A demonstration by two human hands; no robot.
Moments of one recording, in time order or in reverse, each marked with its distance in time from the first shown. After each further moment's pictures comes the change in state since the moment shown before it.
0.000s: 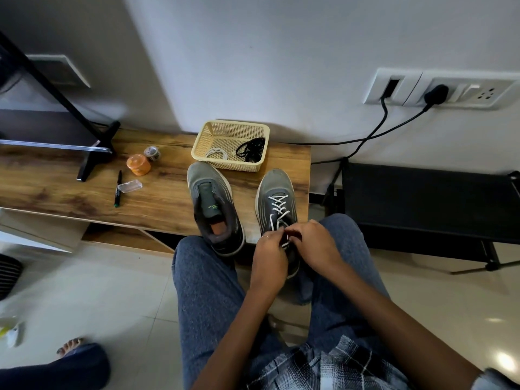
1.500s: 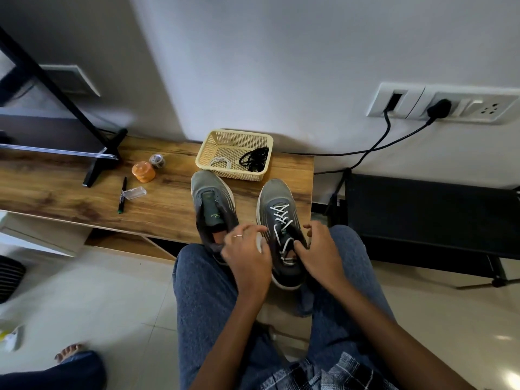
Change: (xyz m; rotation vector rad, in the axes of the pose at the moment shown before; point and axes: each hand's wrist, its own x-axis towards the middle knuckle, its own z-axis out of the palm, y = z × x) left_hand 0.013 -0.011 -0.015 0.183 0.514 -0.033; right_hand 0.003 0.007 0.008 0.222 0.141 0.235
